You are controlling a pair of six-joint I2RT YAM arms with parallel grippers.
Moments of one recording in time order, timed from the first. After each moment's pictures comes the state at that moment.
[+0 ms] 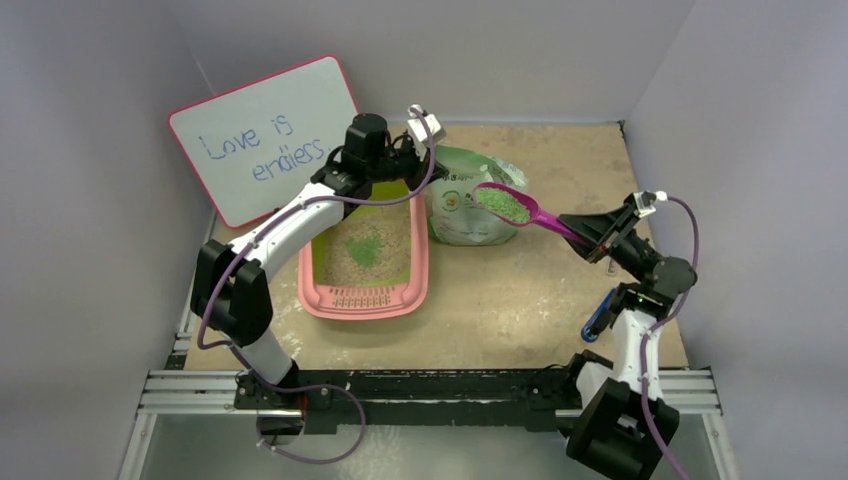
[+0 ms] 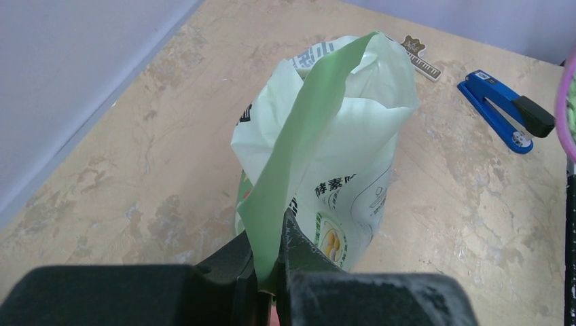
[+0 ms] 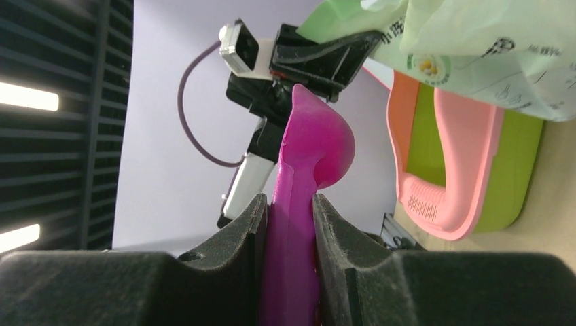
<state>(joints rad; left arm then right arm) -0.52 1.67 1.42 -0.03 0.59 0.17 -0.51 0.88 0.40 1.02 -1.25 2.02</state>
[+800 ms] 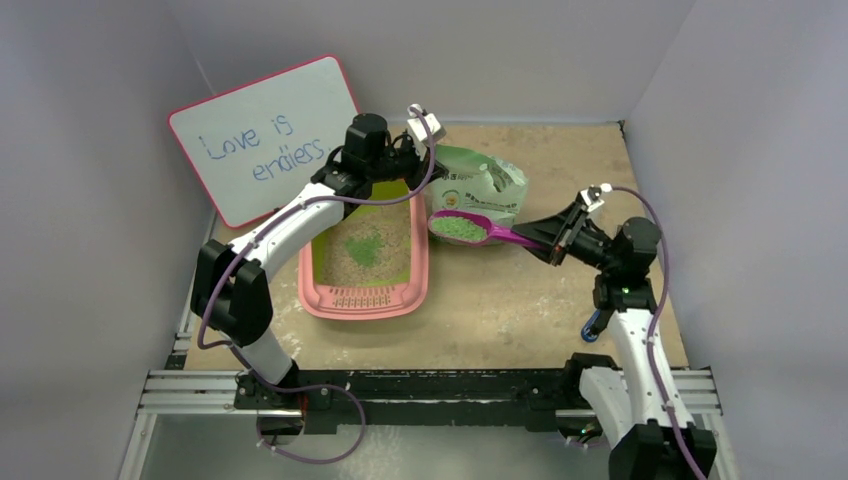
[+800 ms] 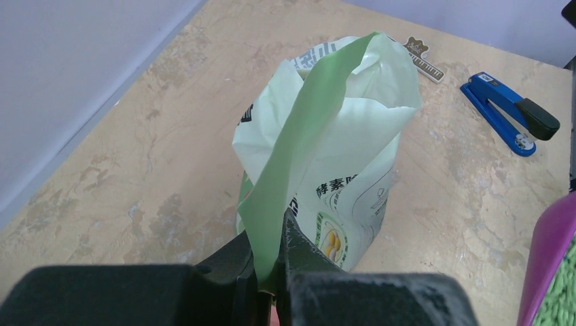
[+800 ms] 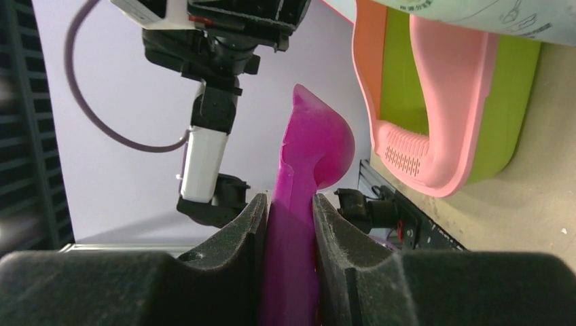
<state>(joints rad) -0.52 1.67 1.42 -0.03 0.57 0.16 -0.12 0.79 0.55 0.19 -1.07 1.47</state>
